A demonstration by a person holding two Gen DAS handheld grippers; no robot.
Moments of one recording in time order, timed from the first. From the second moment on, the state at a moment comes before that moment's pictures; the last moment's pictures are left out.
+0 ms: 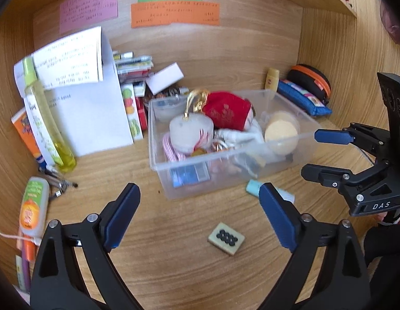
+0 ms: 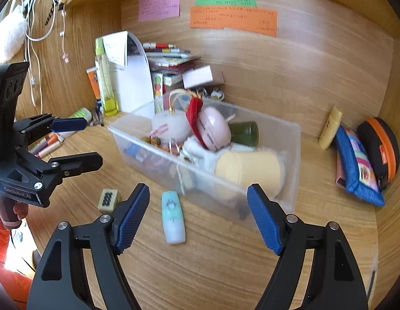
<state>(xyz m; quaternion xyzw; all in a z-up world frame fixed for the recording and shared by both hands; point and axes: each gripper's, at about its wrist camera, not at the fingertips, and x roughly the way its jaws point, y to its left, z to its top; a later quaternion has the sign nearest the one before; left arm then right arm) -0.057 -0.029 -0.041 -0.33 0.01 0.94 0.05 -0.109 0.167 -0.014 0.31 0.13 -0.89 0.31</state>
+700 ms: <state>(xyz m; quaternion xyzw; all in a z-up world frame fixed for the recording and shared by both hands) -0.066 -0.021 -0.094 -0.42 0.02 0.91 0.08 -0.115 0.153 -0.066 0.39 0.16 -0.86 0.31</state>
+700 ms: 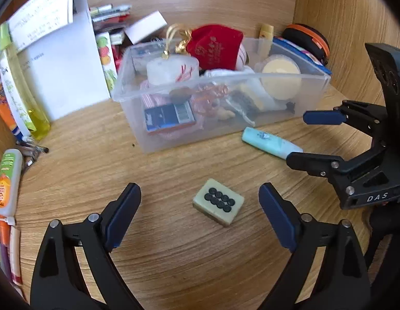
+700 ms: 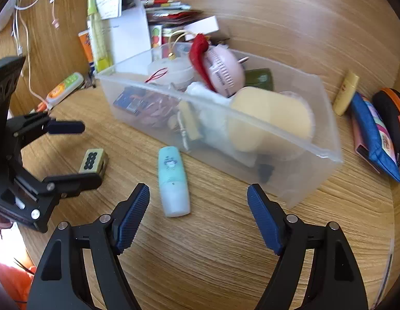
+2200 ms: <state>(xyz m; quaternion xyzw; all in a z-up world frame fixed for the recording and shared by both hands) -0.057 -0.002 -0.086 -0.40 0.04 0.91 0.10 -0.106 0.138 -0.057 0.39 0.11 -0.83 0.39</state>
